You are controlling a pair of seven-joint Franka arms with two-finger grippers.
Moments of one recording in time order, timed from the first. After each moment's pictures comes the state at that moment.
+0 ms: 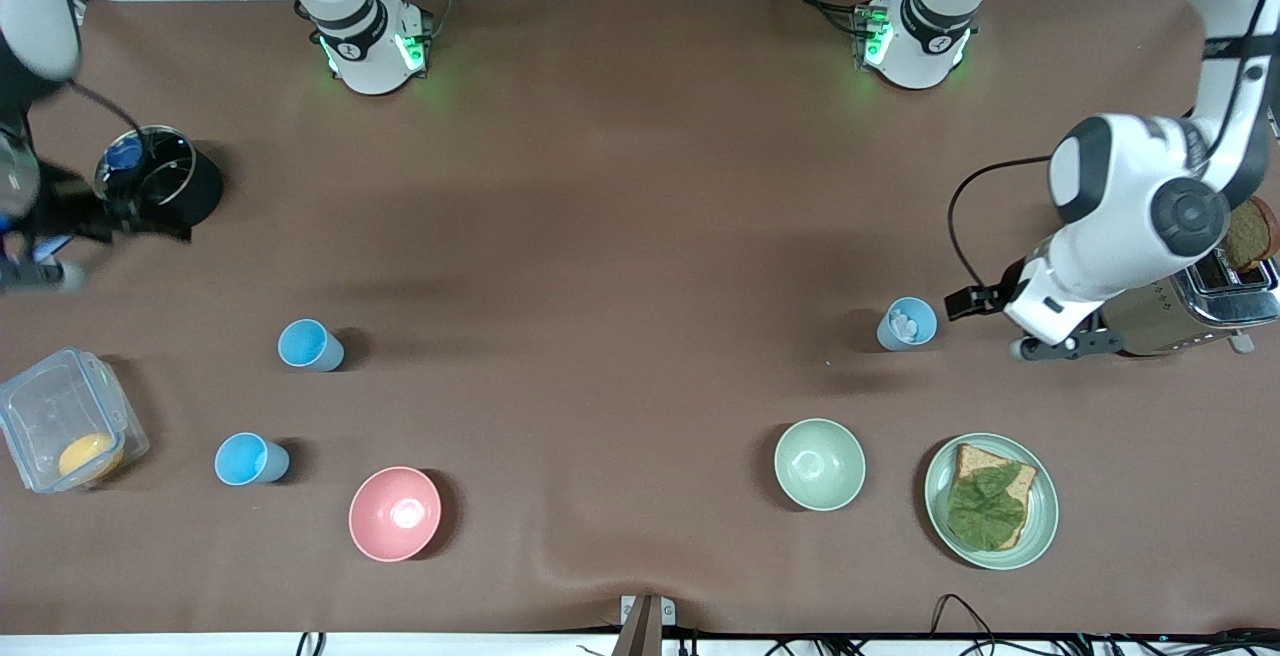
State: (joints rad) left arm 0.09 0.26 -0.19 -1.99 0.00 2.20 -0.18; right arm -0.07 0.16 -0.02 -1.64 0.01 1.64 -0.09
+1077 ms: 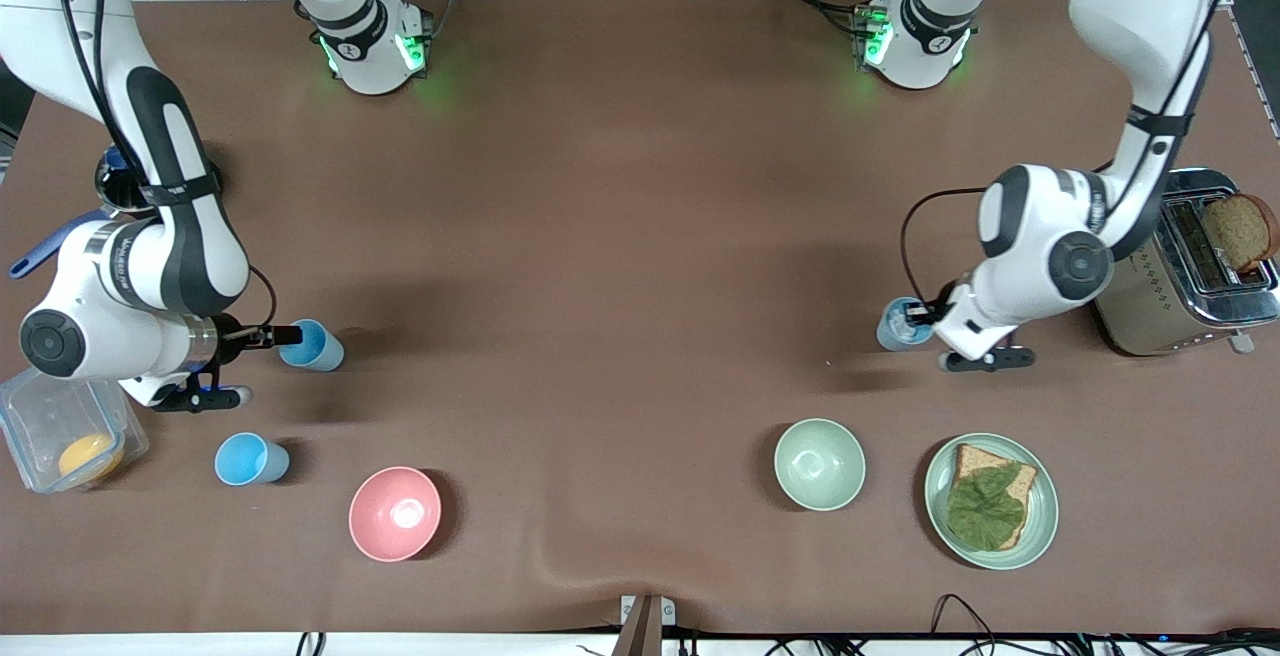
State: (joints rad) left arm 0.00 0.40 -0.21 -2.02 0.00 2.30 -0.25; right arm -0.08 0.55 -0.01 -1.72 0.02 2.00 -0.14
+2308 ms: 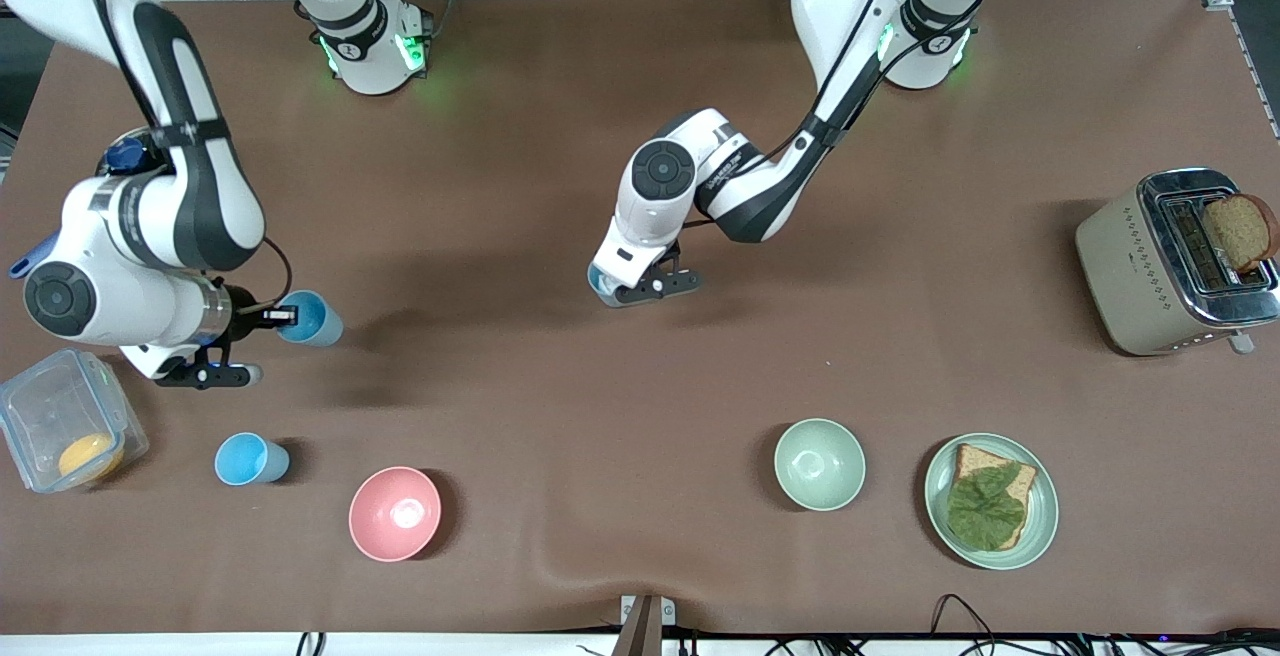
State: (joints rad) left arm -0.65 0.71 -0.22 -1.55 -0.01 2.32 -1.06; right arm 0.02 0.37 0.00 -1.75 0.06 1.86 0.06
